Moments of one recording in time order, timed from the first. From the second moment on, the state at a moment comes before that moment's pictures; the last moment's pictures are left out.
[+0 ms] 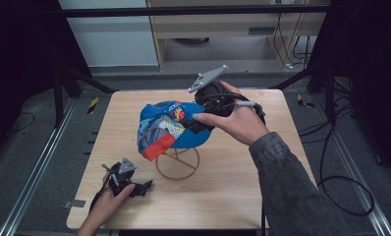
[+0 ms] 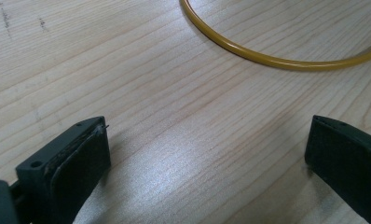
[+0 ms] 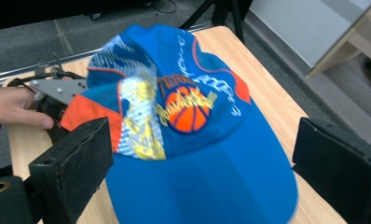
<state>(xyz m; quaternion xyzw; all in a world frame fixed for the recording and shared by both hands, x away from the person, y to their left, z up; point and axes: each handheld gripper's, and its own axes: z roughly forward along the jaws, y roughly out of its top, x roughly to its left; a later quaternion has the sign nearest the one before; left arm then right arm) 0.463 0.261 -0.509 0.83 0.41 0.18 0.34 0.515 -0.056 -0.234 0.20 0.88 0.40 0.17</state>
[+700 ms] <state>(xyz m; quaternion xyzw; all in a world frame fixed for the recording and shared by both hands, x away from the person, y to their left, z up) 0.463 0.260 -0.509 0.83 0.41 0.18 0.34 0.496 -0.118 -0.250 0.24 0.85 0.42 0.20</state>
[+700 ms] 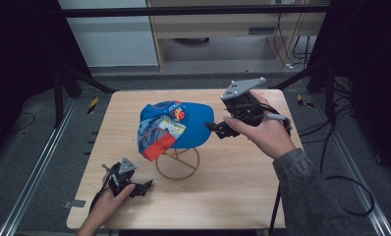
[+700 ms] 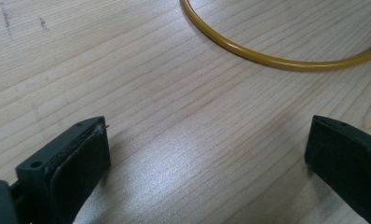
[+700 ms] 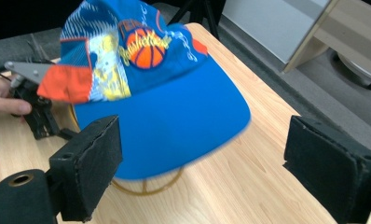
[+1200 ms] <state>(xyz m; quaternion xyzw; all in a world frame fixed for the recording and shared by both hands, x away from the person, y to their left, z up) 0.462 0.261 -0.509 0.83 0.41 0.18 0.34 0.478 -0.180 -0.294 0.29 0.83 0.42 0.23</state>
